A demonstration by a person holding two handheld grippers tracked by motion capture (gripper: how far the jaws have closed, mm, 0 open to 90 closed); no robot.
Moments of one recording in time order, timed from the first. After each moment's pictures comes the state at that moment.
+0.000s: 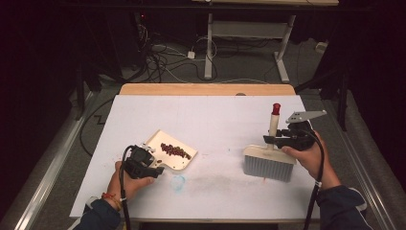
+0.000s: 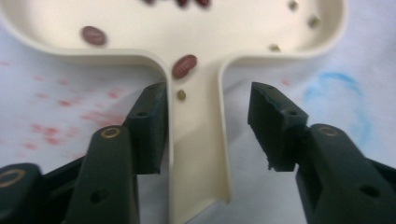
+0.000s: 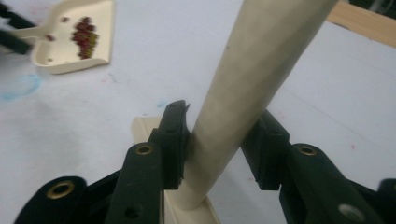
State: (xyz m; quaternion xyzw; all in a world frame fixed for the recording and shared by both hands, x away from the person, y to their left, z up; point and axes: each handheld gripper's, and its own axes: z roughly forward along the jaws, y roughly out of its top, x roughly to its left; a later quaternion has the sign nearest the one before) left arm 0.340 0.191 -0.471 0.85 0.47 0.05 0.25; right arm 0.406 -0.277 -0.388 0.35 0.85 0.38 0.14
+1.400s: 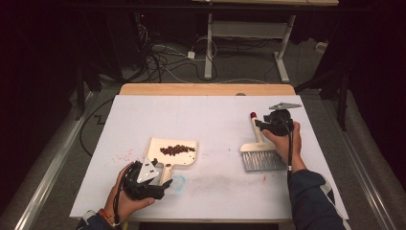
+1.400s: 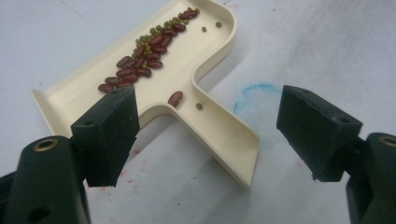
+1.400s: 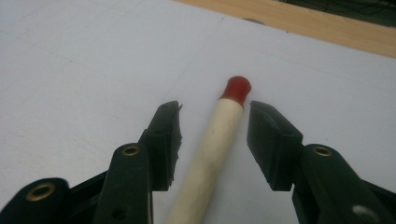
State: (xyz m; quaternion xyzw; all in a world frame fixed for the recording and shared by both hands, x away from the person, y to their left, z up) left arm 0.284 0.185 -0.462 0.86 0.31 0.20 0.35; right arm 0.471 -0.250 -0.432 0.46 0.78 0.36 0.23
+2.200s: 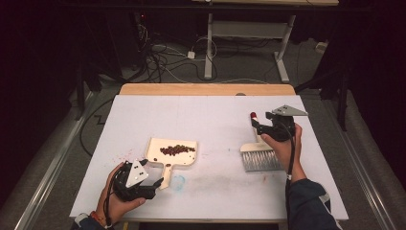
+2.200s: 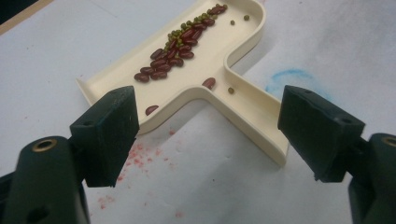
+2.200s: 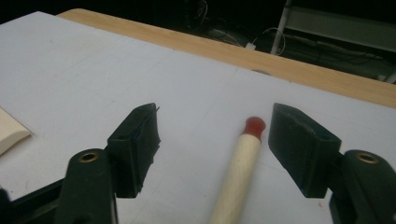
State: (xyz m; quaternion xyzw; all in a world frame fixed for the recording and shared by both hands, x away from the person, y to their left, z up) left arm 0.278 0.206 -0.466 0.85 0.31 0.24 0.35; right arm 0.436 -0.239 -0.415 0.43 0.74 0.43 0.28
